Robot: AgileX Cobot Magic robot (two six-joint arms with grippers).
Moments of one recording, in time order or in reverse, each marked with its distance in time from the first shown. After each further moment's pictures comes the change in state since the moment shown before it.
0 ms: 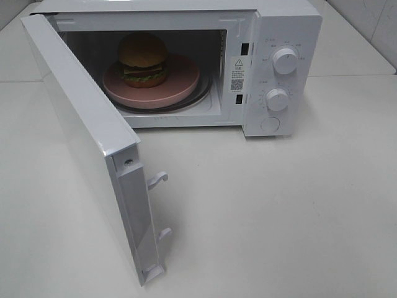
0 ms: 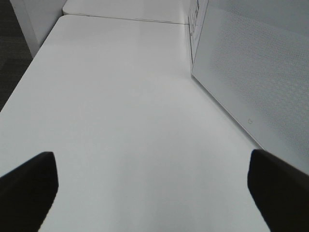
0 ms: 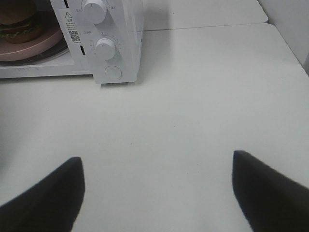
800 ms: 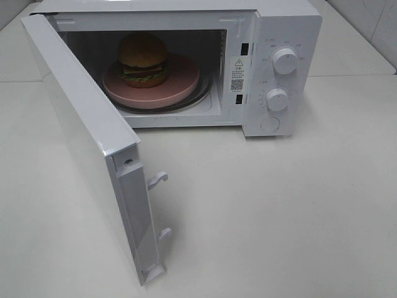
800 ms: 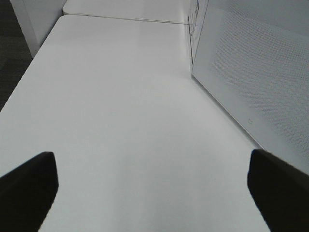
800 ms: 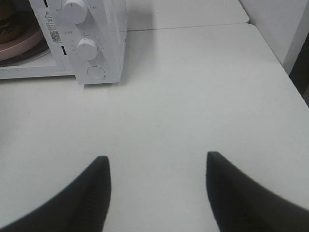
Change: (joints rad) left arm 0.000 0.000 0.000 0.000 0.000 0.000; right arm 0.000 0.000 0.000 -0.062 0.000 0.032
